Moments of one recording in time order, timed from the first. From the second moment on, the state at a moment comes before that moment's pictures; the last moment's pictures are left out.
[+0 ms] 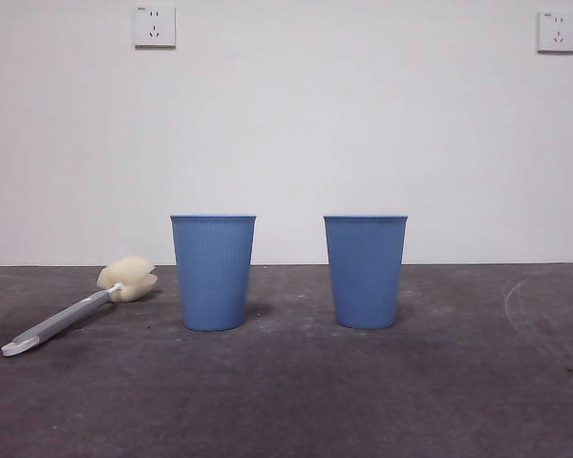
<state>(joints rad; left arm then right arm) -0.02 0.83 1.01 -1.00 0.47 0.05 0.02 0.73 1.03 -1.08 -0.54 -0.21</state>
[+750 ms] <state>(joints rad) -0.25 1.46 1.05 -0.70 0.03 0.03 0.02 0.73 1.03 -1.08 -0.55 -0.21</state>
